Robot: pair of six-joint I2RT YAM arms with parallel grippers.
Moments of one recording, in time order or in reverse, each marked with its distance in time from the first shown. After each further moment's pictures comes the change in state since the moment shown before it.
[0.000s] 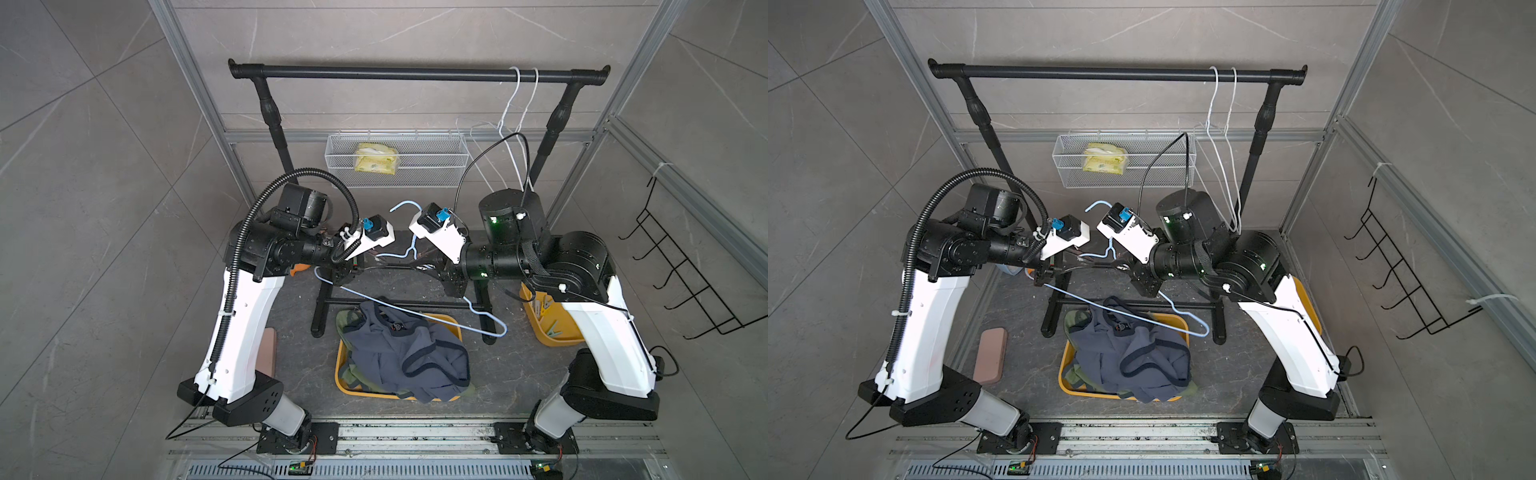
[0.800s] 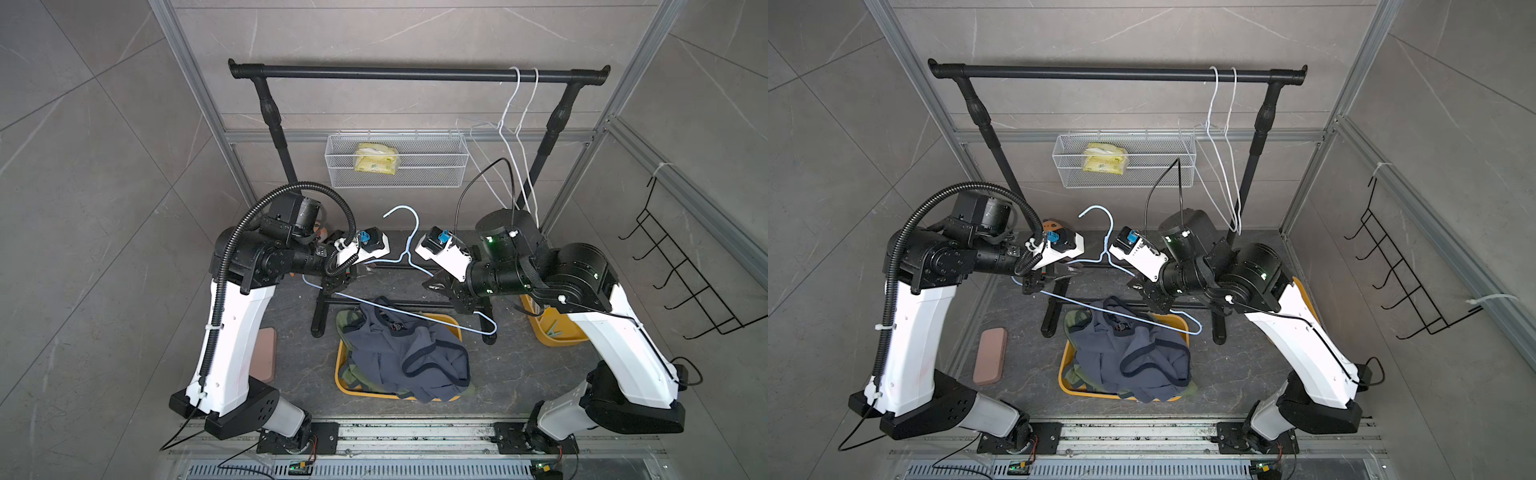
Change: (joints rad) left arm -0.001 -0.037 0.023 -0.040 -0.133 0.032; right arm 0.004 -0.133 -0.253 -0.019 0.051 0.011
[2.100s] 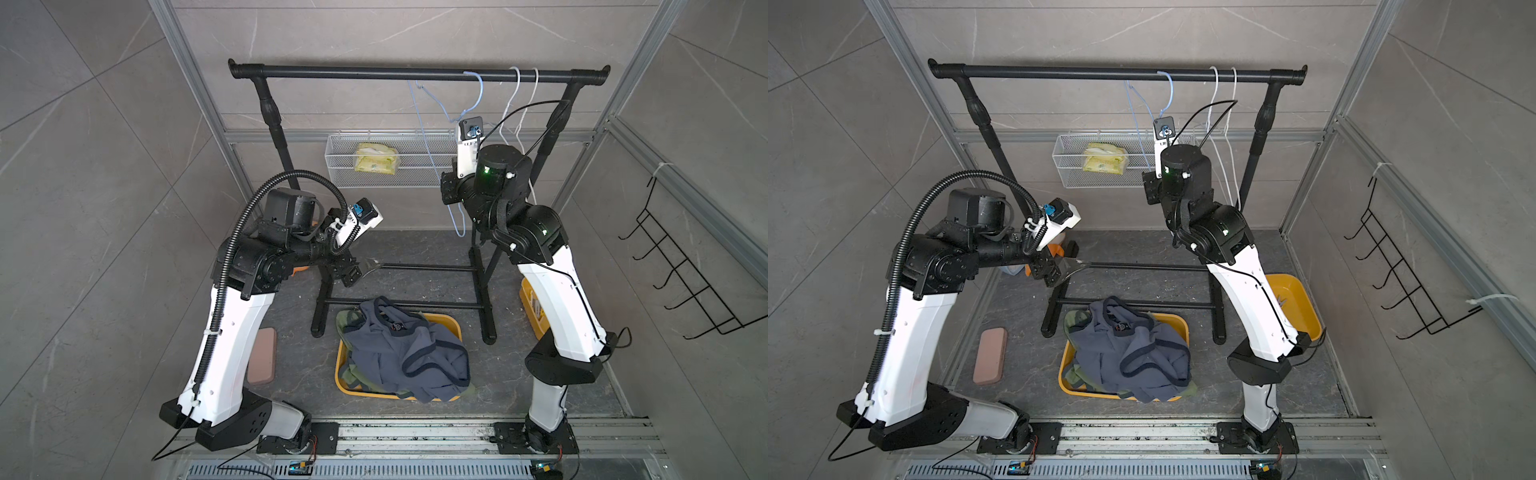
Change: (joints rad) left arm 0.003 -0.069 -0.159 0.290 -0.143 -0.325; right arm -0.196 0.402 0.499 0.514 0.759 0.069
